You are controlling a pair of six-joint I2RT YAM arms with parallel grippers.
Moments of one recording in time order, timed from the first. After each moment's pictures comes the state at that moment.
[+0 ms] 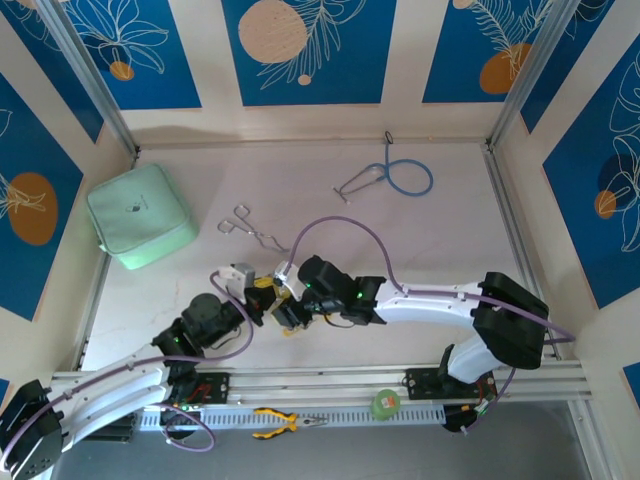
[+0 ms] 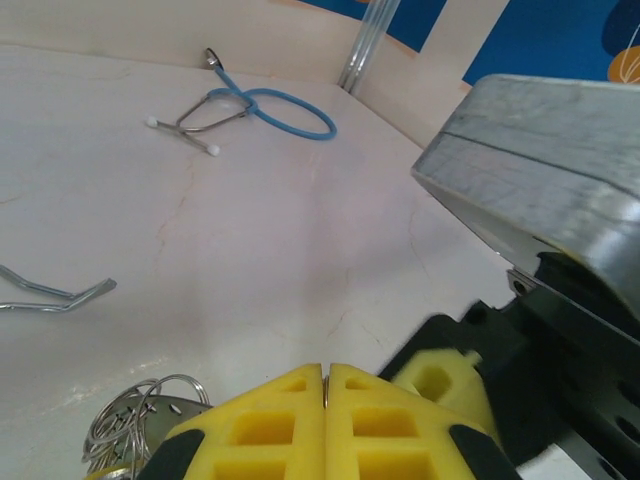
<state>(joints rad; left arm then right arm) -0.86 0.63 0.11 0.36 -0.05 -0.41 1.14 1.49 0.85 -0.06 -0.15 0.26</state>
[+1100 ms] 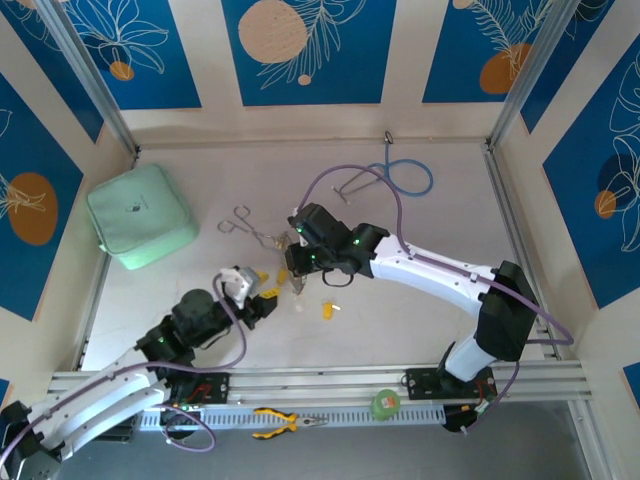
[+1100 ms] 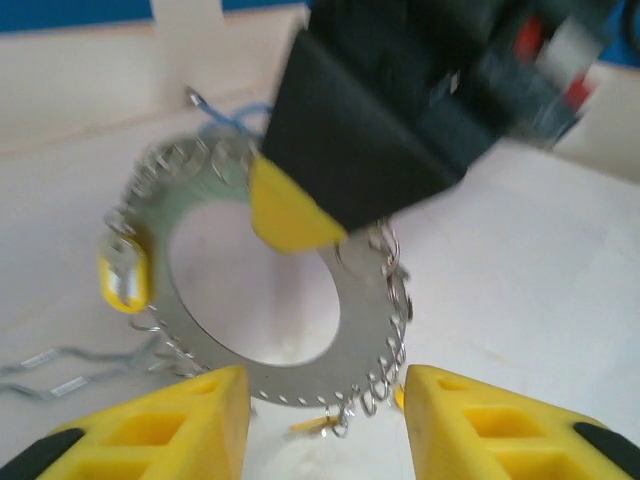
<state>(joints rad) -0.85 0.52 0.23 0.05 0.01 -0.07 0.97 1.56 1.30 -0.61 -0.03 0.60</state>
